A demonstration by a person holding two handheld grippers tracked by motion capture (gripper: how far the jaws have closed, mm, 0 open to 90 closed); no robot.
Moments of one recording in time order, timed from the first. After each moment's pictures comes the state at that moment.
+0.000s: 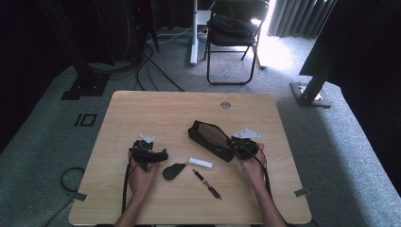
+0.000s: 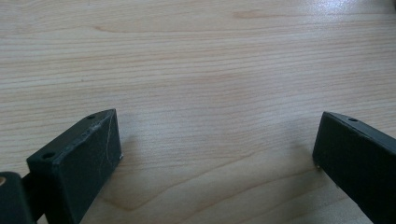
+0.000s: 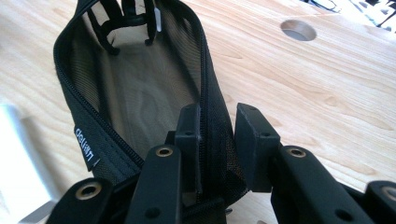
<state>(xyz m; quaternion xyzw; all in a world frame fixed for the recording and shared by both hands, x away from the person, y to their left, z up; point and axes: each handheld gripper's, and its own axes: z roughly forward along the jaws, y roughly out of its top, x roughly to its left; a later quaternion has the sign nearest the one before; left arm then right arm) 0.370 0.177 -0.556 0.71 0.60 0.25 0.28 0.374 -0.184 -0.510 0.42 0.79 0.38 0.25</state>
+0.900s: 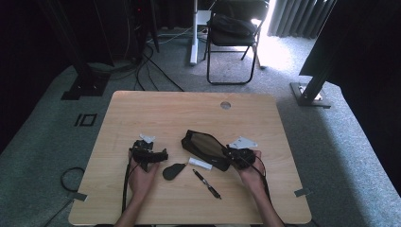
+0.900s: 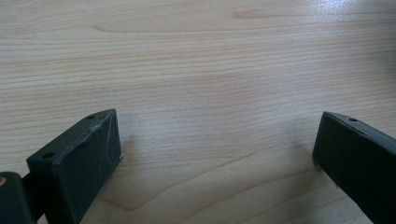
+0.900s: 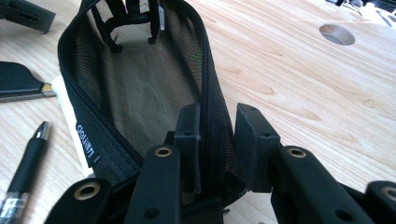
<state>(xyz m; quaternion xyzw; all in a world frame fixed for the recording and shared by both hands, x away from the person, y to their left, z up) 0.370 0.177 -0.556 0.71 0.60 0.25 0.28 0.342 -0.173 -0.509 0.37 0.81 0.38 0.24</state>
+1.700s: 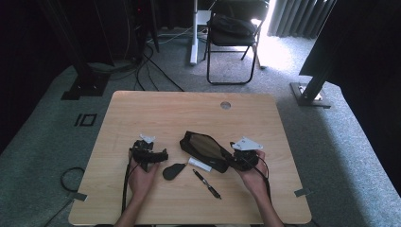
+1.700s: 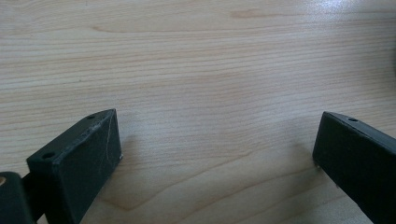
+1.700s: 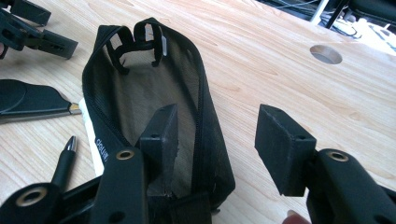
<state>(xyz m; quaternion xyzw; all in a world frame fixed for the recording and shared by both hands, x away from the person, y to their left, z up) 0.370 0.177 -0.556 0.71 0.60 0.25 0.28 0.326 -0.176 -0.490 0.37 0.80 0.41 0.25</state>
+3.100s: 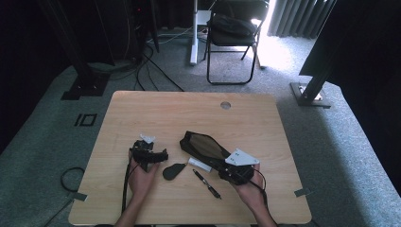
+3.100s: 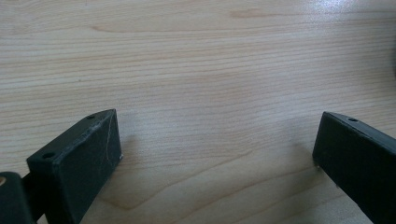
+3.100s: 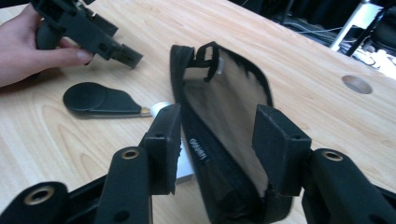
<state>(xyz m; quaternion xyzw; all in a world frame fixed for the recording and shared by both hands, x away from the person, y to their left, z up) 0.370 0.177 -0.556 0.71 0.60 0.25 0.28 0.277 -0.151 -0.476 0.32 0.80 0.44 0.25</state>
